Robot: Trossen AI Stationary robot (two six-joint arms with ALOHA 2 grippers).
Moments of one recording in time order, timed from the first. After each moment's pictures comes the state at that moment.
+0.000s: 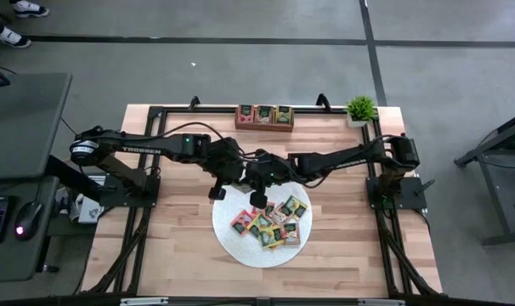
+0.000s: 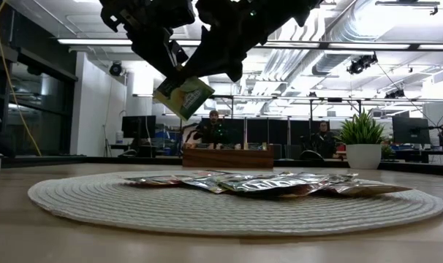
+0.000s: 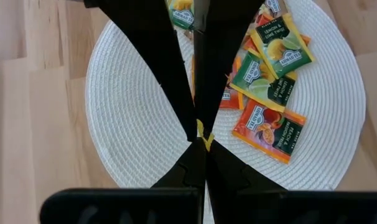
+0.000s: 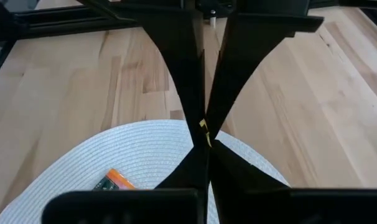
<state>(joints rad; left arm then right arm) 0.07 1.43 1.13 -0.65 0.20 0.25 0.03 1.82 1.31 -0.07 0.05 0.14</state>
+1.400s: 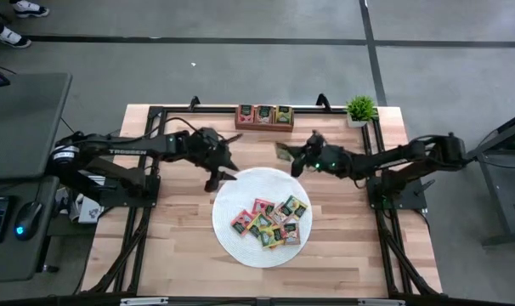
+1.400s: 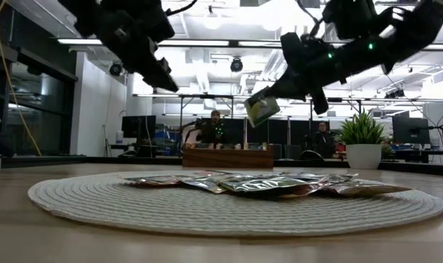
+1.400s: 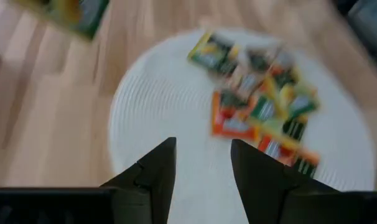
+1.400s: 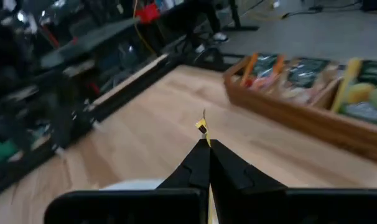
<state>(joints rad) 0.22 1.24 0.79 -0.22 0.34 0.17 -0.13 1.37 0.46 0.68 0.38 0.54</state>
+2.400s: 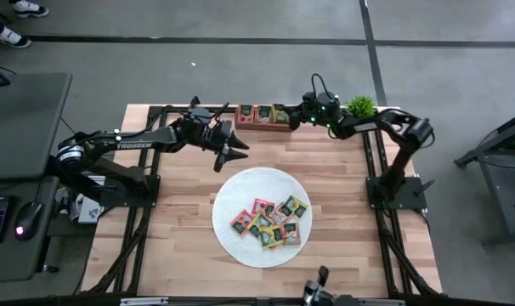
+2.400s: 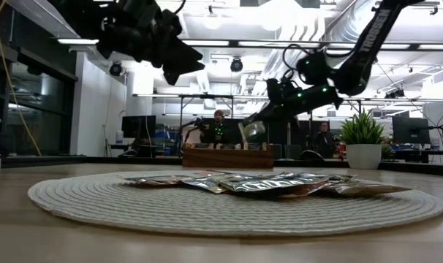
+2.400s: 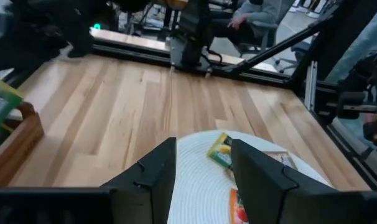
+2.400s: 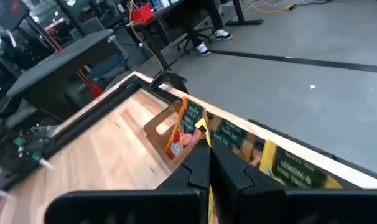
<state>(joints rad) 0.41 1.30 0.75 0.24 0.55 -0.04 -0.77 1.76 0.74 0.79 -0.30 0.41</state>
